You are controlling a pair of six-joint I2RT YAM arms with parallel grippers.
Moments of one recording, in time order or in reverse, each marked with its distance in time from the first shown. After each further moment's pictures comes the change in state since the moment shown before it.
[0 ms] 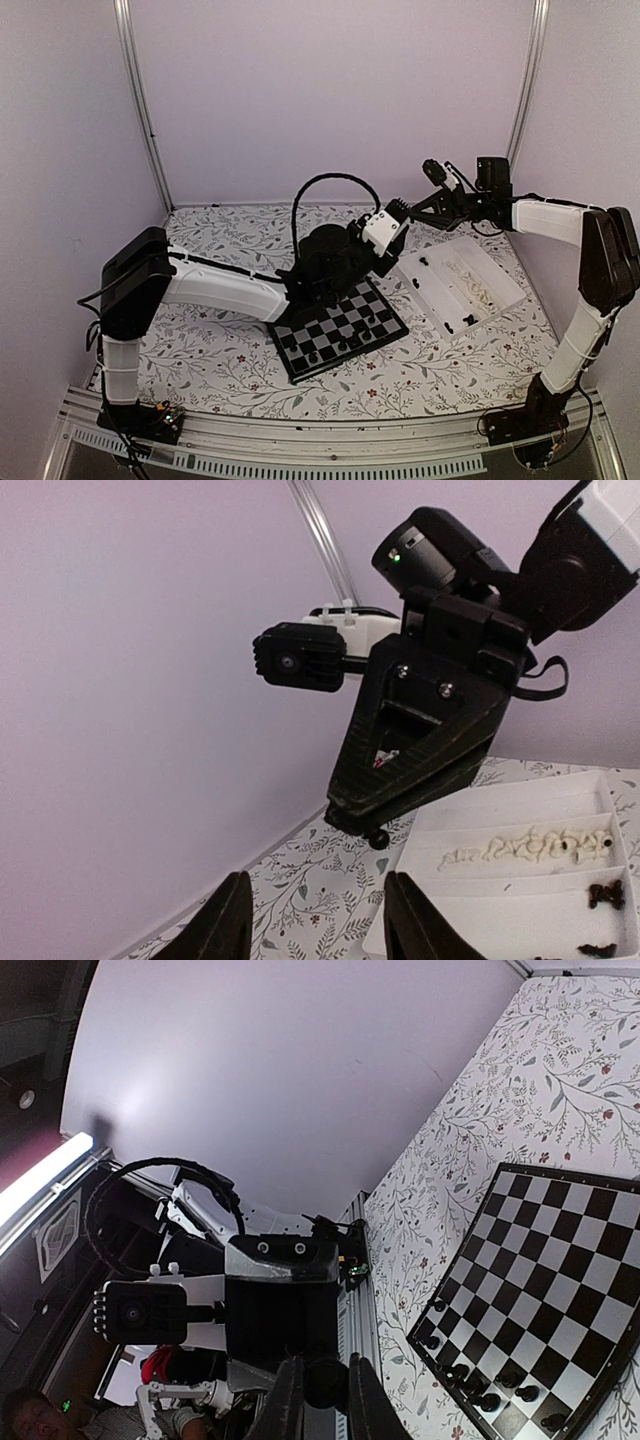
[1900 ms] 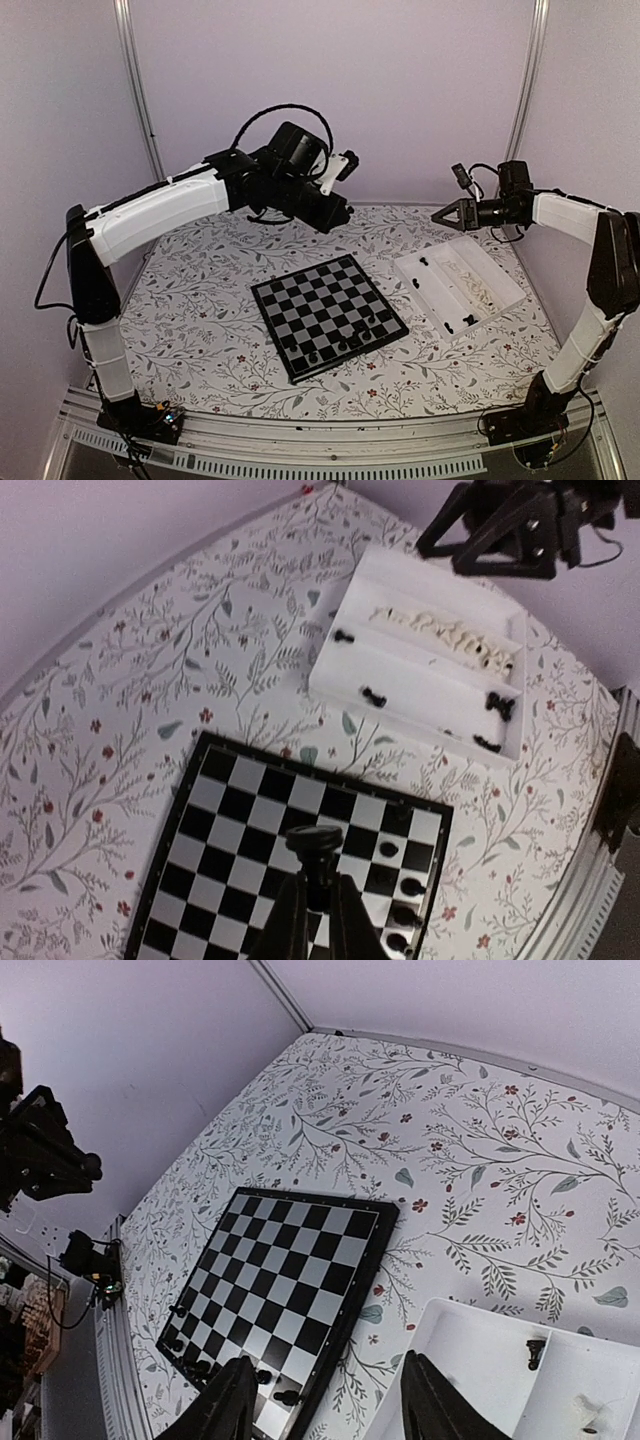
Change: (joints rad) left arm 0.229 -0.155 0.525 -1.463 0.438 -0.529; right arm -0.143 -0.047 0.031 -0.421 0.467 -0.684
